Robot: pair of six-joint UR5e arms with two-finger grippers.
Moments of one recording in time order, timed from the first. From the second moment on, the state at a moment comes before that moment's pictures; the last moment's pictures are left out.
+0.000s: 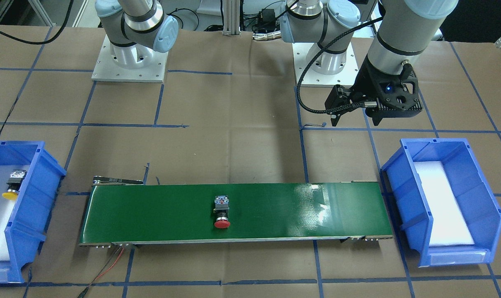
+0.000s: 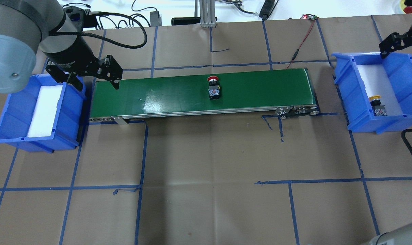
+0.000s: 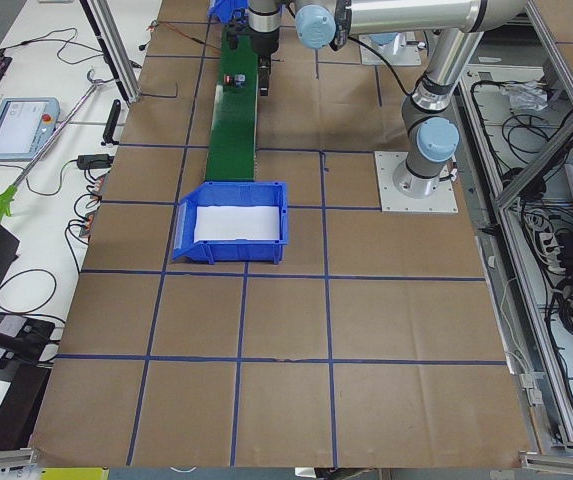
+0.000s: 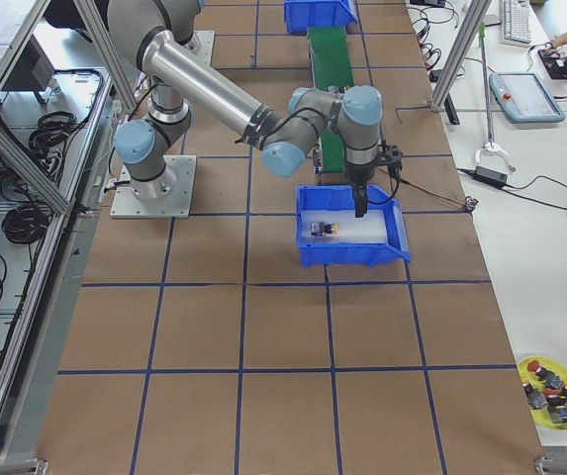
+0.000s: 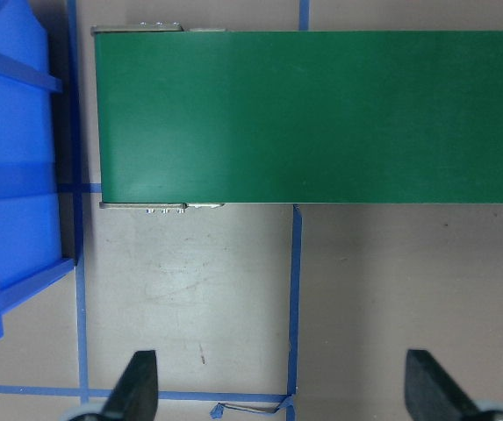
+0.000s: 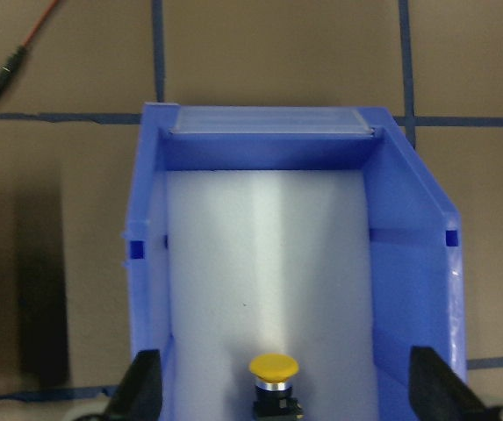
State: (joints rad) left arm -1.52 -1.58 -1.64 -1.46 1.59 0.03; right arm 1.14 -1.30 1.55 -2.07 -1.60 -0.42
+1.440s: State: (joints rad) left arm -1.52 -1.58 -1.64 -1.46 1.59 0.04; right arm 1.59 -1.48 1.60 -1.87 -1.52 0.15
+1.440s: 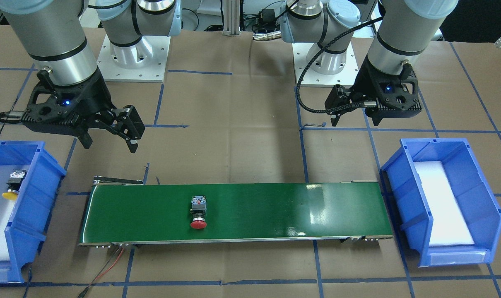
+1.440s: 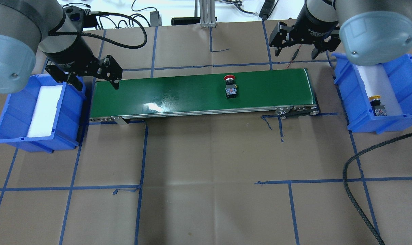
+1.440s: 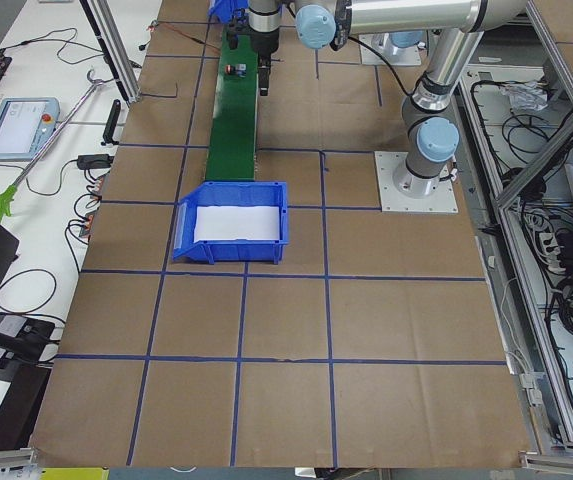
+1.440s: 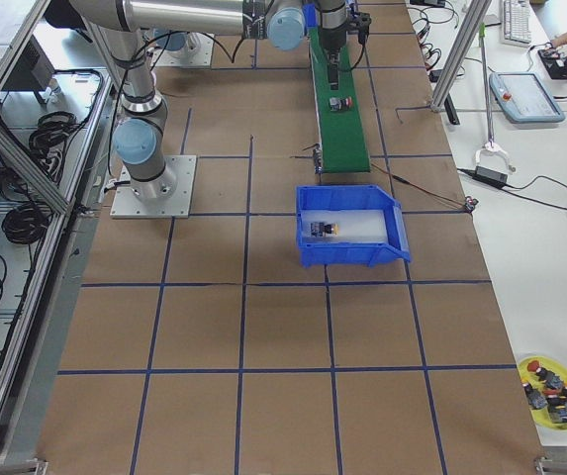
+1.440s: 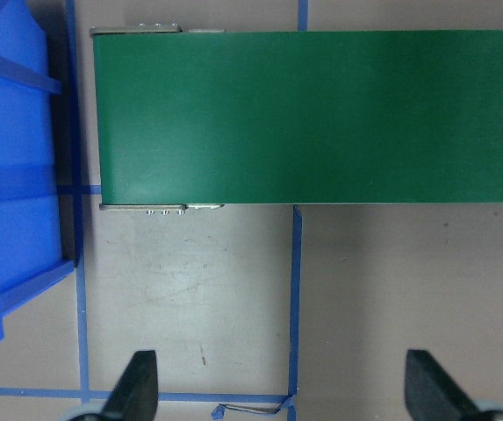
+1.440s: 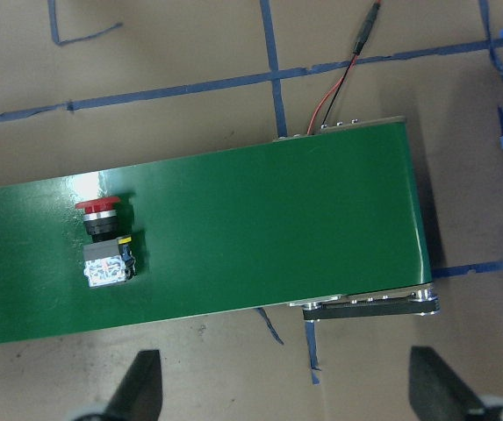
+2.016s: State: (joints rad) left arm -1.52 -1.58 -1.64 -1.46 1.59 0.03; right arm 1.59 -1.47 1.68 -1.89 -1.51 0.14
